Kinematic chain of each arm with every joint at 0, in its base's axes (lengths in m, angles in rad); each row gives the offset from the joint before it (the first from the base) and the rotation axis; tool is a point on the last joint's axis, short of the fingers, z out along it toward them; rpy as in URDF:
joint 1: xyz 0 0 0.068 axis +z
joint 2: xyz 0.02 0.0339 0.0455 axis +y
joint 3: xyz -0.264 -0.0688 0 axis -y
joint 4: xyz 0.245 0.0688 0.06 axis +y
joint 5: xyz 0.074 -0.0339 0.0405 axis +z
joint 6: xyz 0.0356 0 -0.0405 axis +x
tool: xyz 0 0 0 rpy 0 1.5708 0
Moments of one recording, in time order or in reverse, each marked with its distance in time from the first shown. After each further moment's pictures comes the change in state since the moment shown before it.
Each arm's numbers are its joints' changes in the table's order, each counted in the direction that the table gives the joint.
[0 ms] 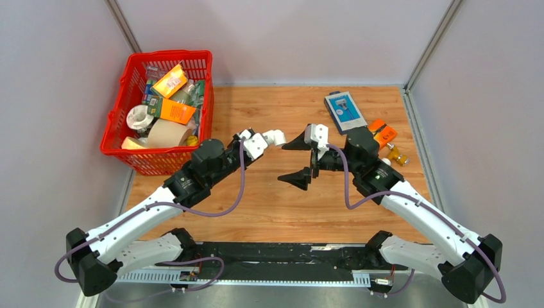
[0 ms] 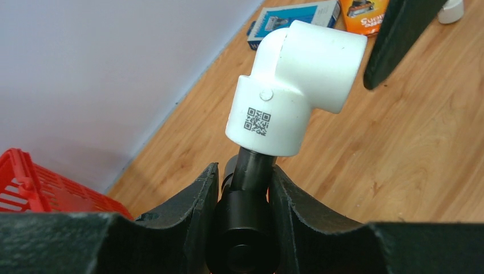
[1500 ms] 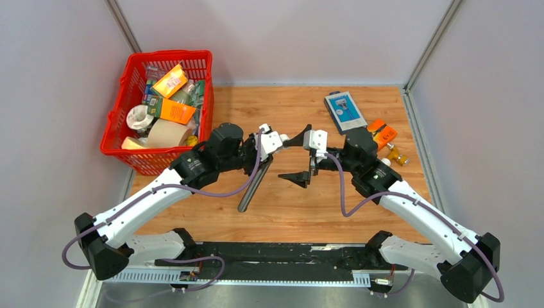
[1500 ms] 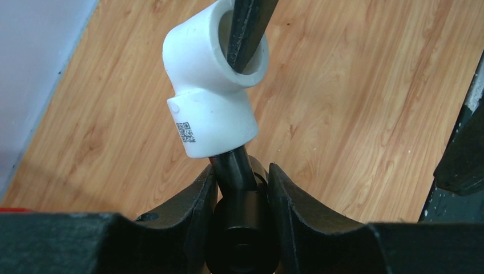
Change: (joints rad) left arm -0.009 0.177 0.271 0.457 -0.244 -0.085; right arm -0.015 -0.008 -0.025 -0.047 -0.025 -0.179
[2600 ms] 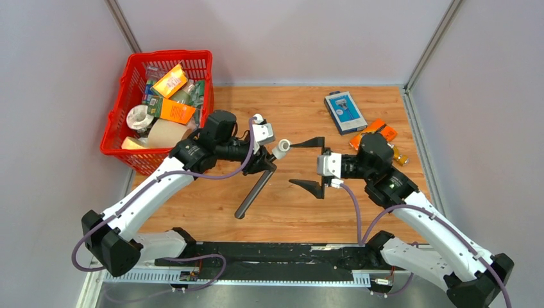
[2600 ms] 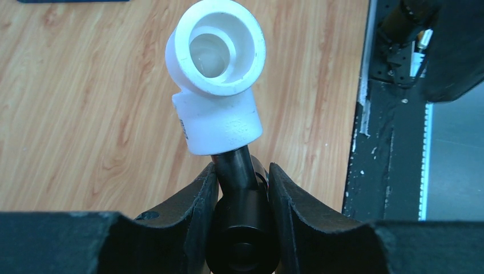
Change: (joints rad) left arm 0.188 0.064 0.040 0.075 -0.453 -0.028; right arm -0.021 -0.151 0.002 0.129 0.086 -0.353
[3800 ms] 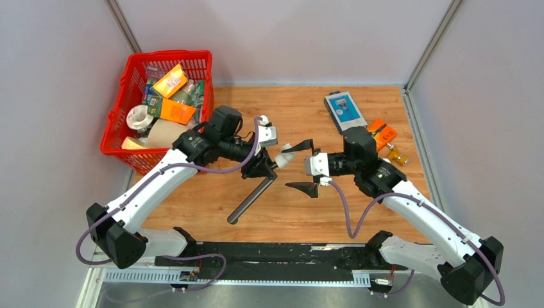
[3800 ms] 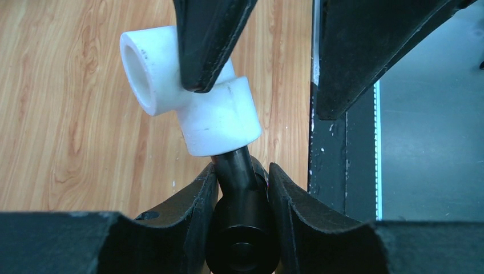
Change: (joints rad) left arm -0.007 0.082 0.121 0.196 -0.162 0.074; right arm 0.003 0.140 0.040 0.115 0.080 -0.143
